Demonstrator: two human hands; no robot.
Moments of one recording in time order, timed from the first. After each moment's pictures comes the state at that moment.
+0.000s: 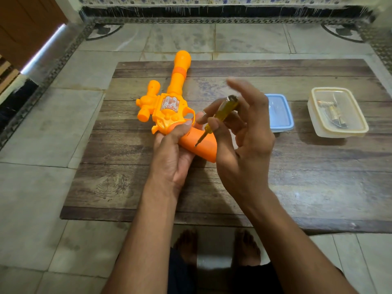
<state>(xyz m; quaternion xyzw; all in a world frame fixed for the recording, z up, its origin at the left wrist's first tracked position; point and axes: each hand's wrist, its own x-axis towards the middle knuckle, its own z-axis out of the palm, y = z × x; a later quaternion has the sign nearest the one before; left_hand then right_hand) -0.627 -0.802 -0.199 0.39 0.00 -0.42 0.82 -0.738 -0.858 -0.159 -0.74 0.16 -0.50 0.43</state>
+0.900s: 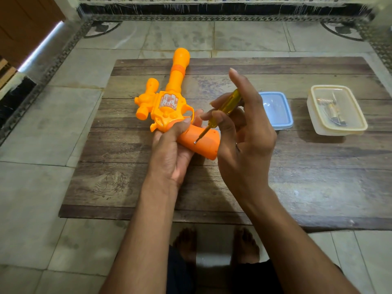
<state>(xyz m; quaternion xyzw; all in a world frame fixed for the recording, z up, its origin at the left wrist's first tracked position) -0.625 -0.804 -0.198 0.38 0.00 -0.42 0.82 -0.737 -0.862 -0.163 -0.75 0.18 -0.53 0.36</state>
